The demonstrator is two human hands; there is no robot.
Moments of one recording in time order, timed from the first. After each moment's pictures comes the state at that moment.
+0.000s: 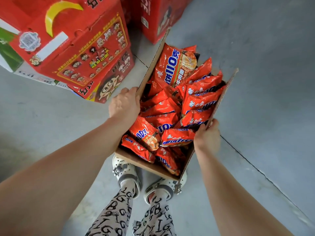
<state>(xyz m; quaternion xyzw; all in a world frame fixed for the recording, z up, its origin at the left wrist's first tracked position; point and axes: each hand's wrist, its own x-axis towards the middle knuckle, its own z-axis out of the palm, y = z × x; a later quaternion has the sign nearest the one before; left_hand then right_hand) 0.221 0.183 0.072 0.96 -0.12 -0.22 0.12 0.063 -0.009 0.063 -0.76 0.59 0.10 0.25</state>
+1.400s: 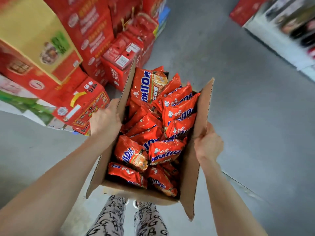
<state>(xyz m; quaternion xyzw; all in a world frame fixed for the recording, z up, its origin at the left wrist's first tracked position) 0.210 0.148 0.417 0.96 -0.18 -0.14 0.17 0.032 -0.077 0.429 -0.83 0.53 0.06 0.13</state>
